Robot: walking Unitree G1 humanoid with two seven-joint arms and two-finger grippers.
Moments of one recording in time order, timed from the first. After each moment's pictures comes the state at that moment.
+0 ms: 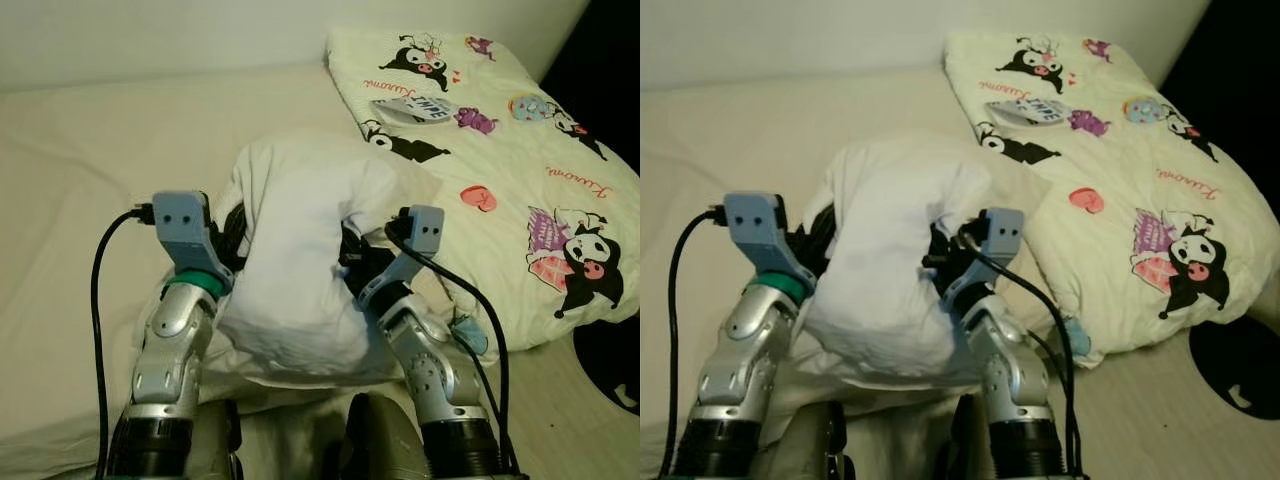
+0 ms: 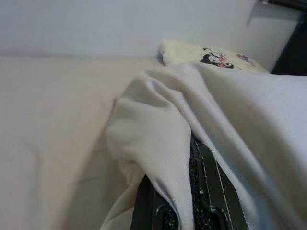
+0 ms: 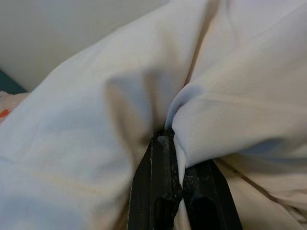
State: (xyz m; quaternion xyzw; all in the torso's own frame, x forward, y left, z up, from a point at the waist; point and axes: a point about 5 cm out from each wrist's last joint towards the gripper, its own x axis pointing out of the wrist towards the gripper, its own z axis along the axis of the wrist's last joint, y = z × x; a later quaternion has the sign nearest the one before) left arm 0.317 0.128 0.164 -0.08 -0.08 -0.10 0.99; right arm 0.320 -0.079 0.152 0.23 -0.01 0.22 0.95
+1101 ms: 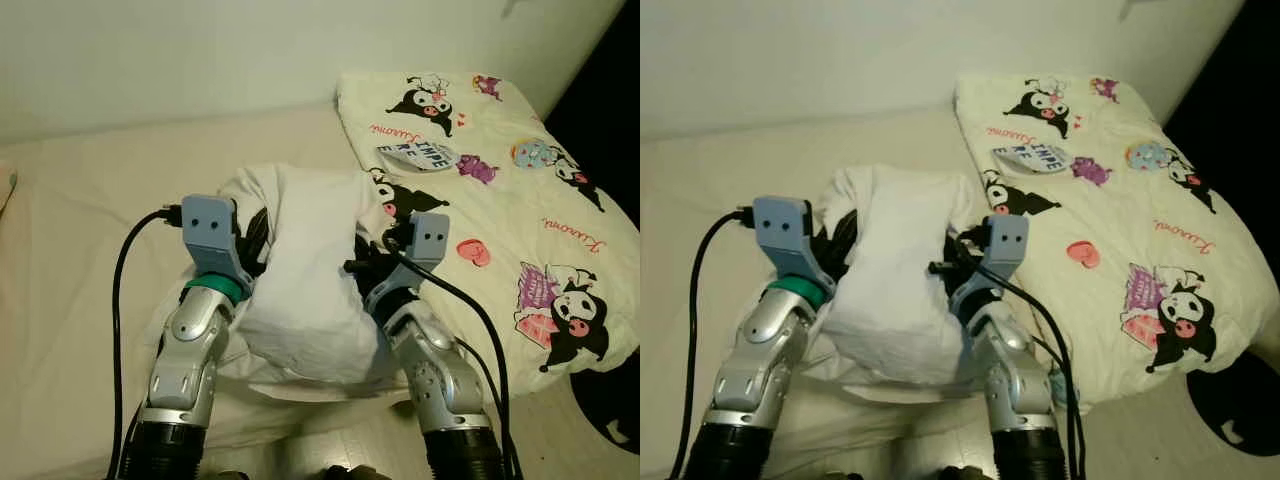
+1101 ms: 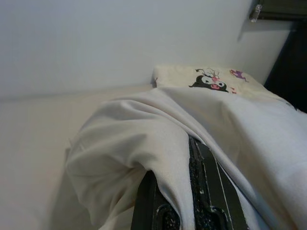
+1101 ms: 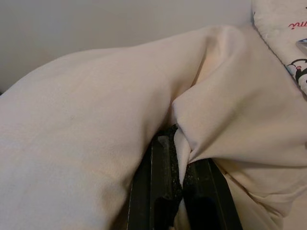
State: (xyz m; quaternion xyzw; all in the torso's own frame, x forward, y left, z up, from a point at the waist) left arm 0.318 0.112 0.170 -0.05 -0.09 -0.13 0.99; right arm 0.319 -0.086 0.148 0.19 -0.01 0.18 0.97
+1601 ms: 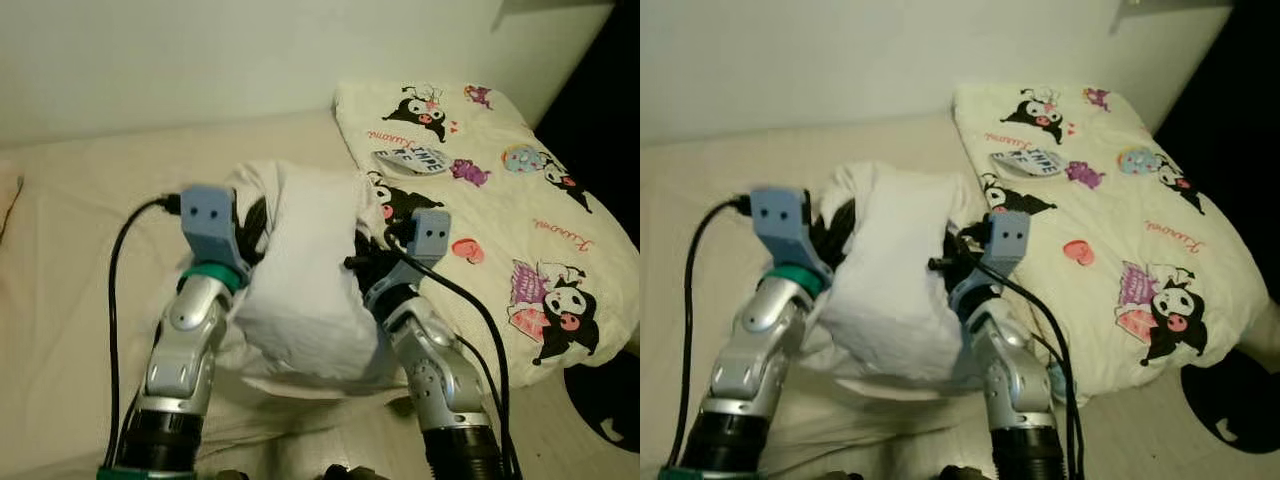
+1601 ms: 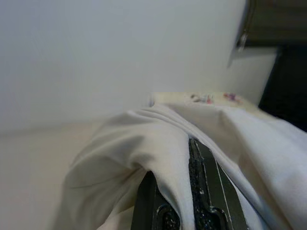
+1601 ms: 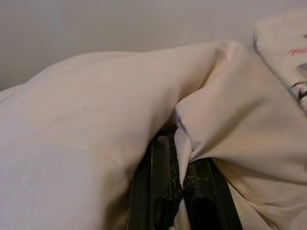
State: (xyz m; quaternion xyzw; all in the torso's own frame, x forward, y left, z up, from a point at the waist) left arm 0.324 0.114 0.199 -0.04 -0.14 -0.12 0.98; right arm 0.320 -0.081 0.170 0.20 -0.05 0.20 0.96
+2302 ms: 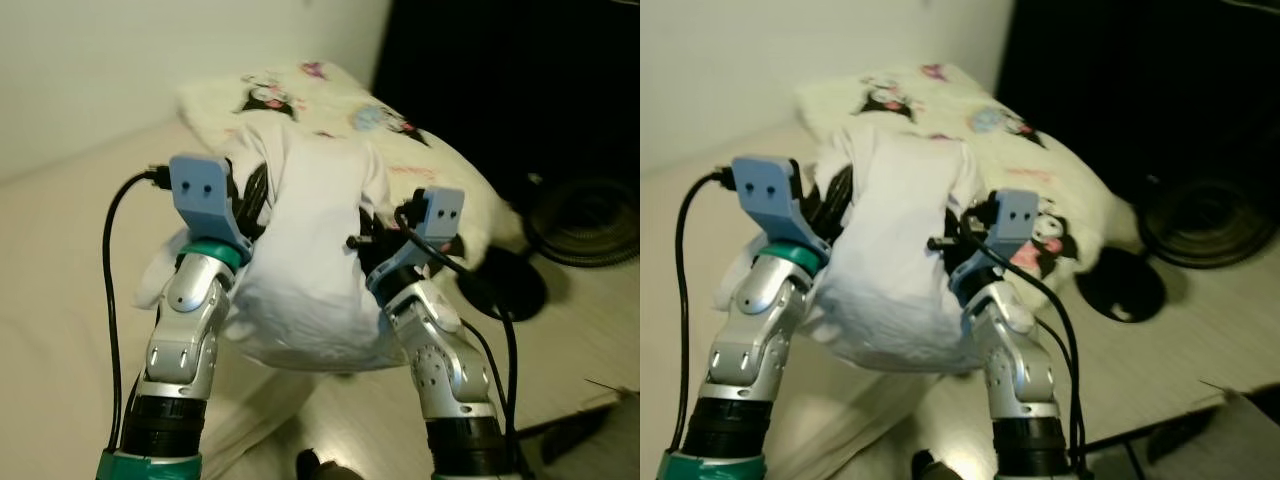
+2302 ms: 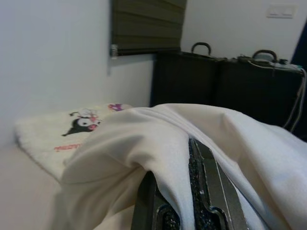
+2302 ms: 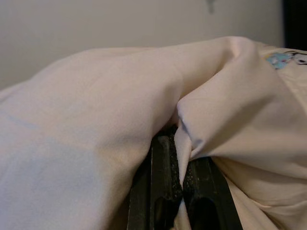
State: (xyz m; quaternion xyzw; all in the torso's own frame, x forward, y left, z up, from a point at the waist) left arm 0.324 0.109 0.217 -0.05 -0.17 -0.13 0.98; right arm 0.319 -0.082 0.187 0.21 -0.08 0.20 0.95
